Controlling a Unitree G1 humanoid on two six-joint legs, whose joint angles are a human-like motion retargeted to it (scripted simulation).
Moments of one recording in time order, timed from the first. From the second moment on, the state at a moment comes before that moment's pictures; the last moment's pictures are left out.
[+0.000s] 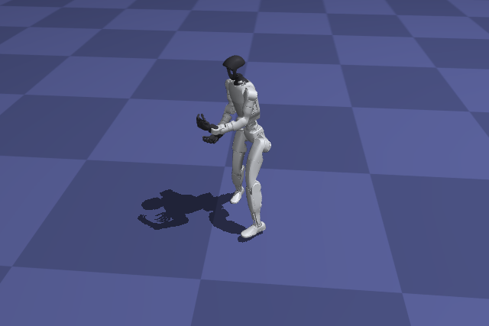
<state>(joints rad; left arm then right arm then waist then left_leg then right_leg) -0.58 0.03 -0.09 0.50 -0.31 -0.24 -0.88 -0.32 0.08 0.16 0.86 1.23 0.14 0.69 -0.12 0.03 -0.04 -0.68 0.09 -0.12 0.37 0.02 -0.26 -0.41 0.00 0.61 0.52 -0.40 0.07</state>
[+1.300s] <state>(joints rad) -0.18 0.07 -0.04 1.11 -0.15 0.29 -1.13 -1.34 -0.81 0.18 0.31 0.95 -0.42 0.38 -0.34 0.03 -0.21 -0.31 0.00 0.14 0.11 -0.11 0.15 -1.19 -0.19 -0.41 1.52 -0.38 0.19</state>
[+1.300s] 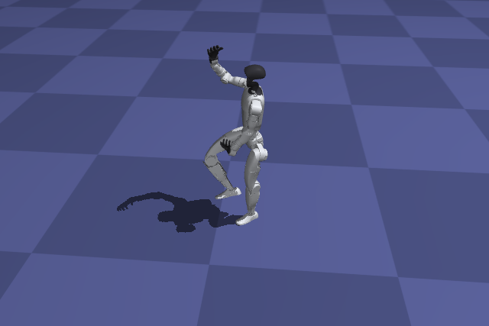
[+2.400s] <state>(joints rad) -0.41 0.41 0.16 0.97 0.07 -0.34 -0.58 -0.76 -0.74 -0.33 -0.31 0.68 -0.62 -0.10 0.04 -0.08 -0.03 -1.06 0.60 0.48 0.76 0.25 -0.05 -0.27 -0.12 -0.16 0.34 -0.25 -0.11</state>
